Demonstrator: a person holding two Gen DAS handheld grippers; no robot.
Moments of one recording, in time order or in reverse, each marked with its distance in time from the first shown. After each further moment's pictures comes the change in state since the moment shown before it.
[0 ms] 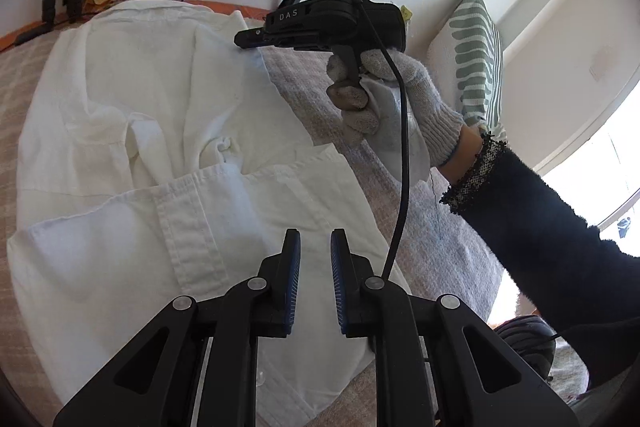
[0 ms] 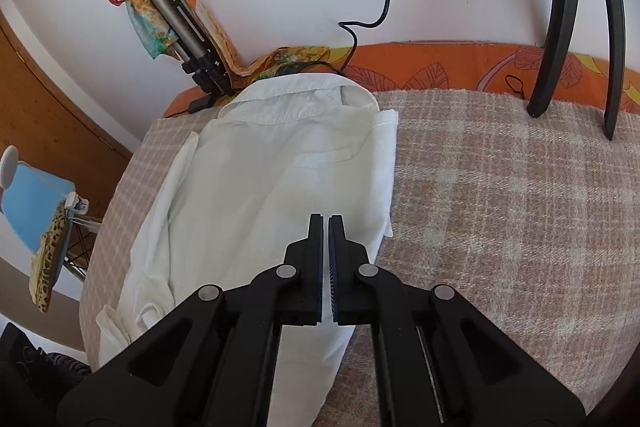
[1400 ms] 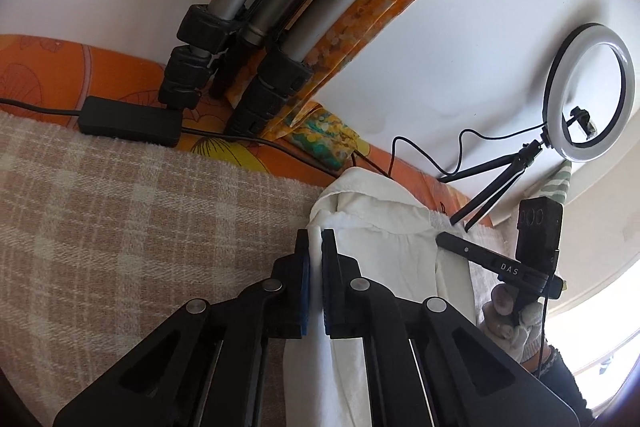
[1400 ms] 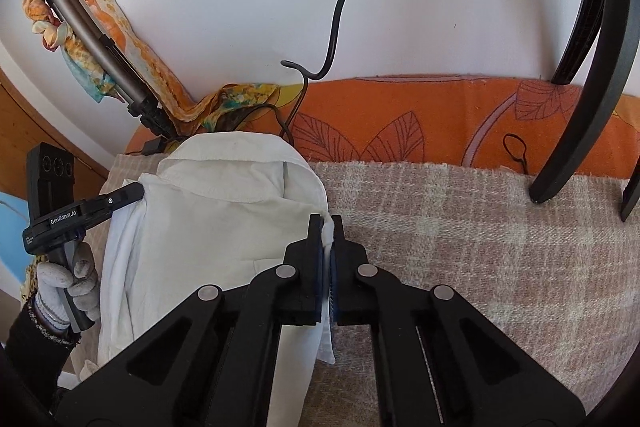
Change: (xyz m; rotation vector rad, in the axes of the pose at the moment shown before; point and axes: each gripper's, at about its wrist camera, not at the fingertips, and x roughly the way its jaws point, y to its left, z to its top) left arm 0.011 0.248 0.163 -0.333 -0.244 0.049; right arm 0.023 -0.013 0.055 0.038 -0.037 0.013
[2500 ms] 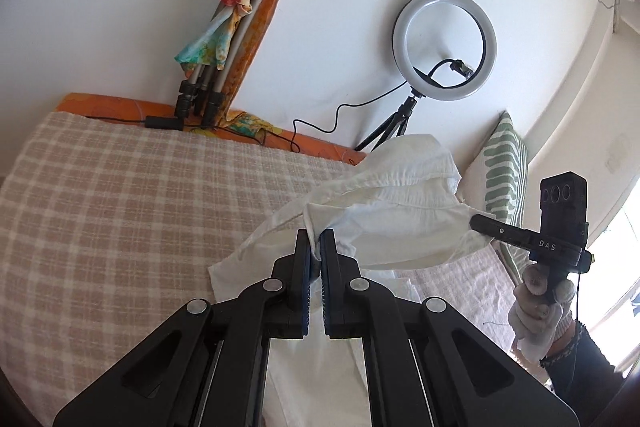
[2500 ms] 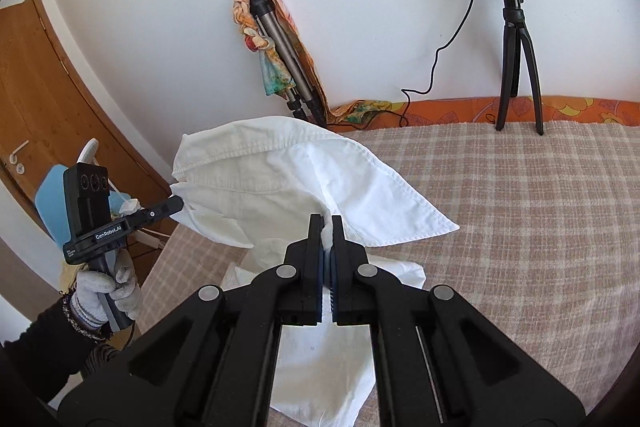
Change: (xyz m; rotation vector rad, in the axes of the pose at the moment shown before) left arm -0.196 -0.101 -0.144 0.205 -0.139 0.015; right arm -0.218 0.136 -0.162 -0.080 -0.176 0.068
